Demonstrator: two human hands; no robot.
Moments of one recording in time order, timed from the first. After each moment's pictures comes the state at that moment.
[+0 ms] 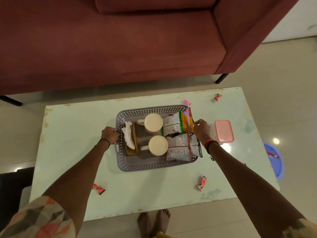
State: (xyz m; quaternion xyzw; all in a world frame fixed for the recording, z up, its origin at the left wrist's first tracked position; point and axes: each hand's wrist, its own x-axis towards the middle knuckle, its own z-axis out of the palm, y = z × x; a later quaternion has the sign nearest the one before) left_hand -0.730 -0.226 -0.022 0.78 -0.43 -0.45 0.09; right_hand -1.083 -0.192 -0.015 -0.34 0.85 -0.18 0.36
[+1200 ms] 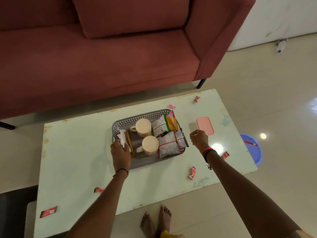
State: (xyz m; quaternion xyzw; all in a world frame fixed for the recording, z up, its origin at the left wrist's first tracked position) left_hand -0.800 -0.117 0.037 0.76 -0.50 -0.31 0.26; right_hand -1.095 -0.112 0.042 -0.30 0.87 -0.21 0.35
